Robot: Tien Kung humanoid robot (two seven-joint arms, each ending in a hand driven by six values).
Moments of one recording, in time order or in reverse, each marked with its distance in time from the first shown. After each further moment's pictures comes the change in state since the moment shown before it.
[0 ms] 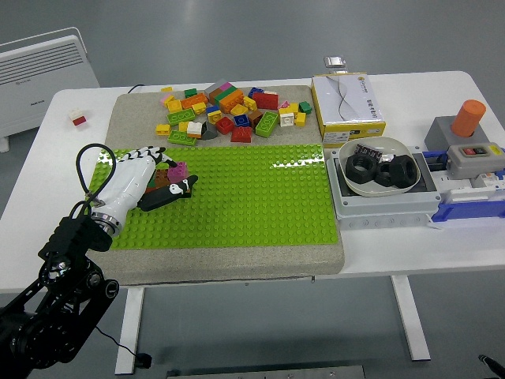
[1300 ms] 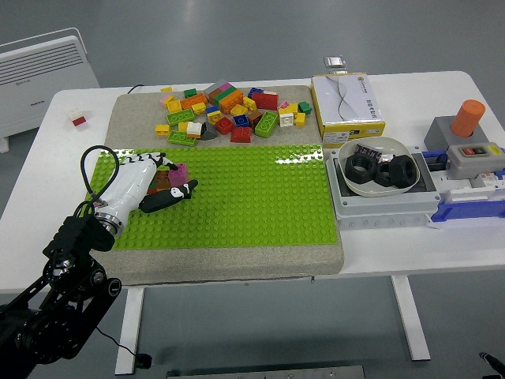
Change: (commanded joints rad) left arm -0.023 0.000 0.030 0.050 0.000 -0.026 0.022; right arm 0.004 -0.003 0.000 0.004 0.000 0.001 -0.003
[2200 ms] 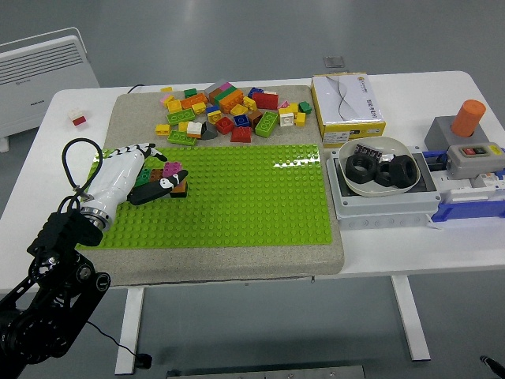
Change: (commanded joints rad) left arm 0.027 0.018 -0.077 -0.091 -0.073 0.002 -0.004; right arm -0.010 0.002 0.000 0.000 0.000 0.000 0.001
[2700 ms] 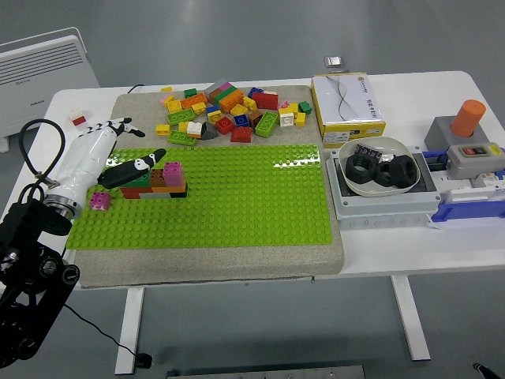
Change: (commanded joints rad) left arm 0.046 0.105 -0.119 -0.156 -0.059 -0.049 -0.065; right arm -0.021 0.028 0.000 -0.012 0.000 -0.004 0.011
